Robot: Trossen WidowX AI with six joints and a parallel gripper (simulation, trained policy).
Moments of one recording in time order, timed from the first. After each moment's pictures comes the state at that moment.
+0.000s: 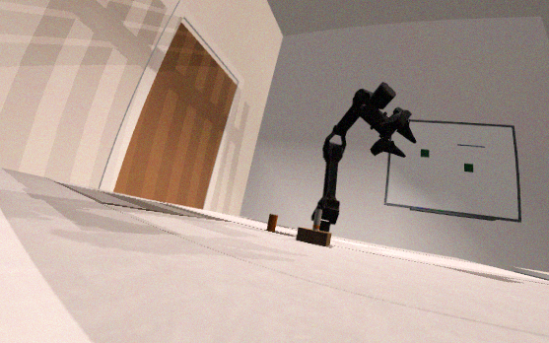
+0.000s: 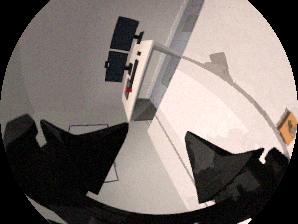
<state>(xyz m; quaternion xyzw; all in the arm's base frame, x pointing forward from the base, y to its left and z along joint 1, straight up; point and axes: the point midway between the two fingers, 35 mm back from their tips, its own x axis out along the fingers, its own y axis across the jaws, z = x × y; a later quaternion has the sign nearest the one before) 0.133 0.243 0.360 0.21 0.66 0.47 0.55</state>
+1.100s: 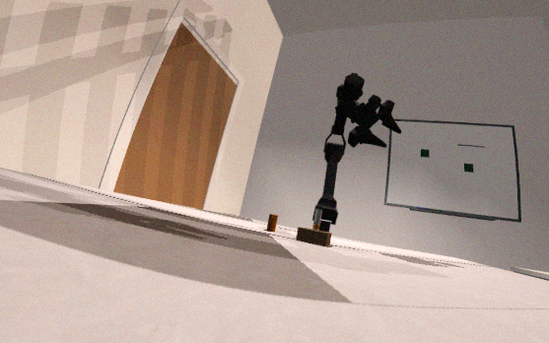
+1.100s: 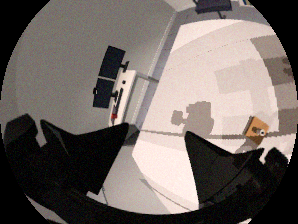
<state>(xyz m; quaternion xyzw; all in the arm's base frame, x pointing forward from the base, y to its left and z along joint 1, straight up) 0.213 0.180 0.354 0.24 0.59 0.39 0.67</state>
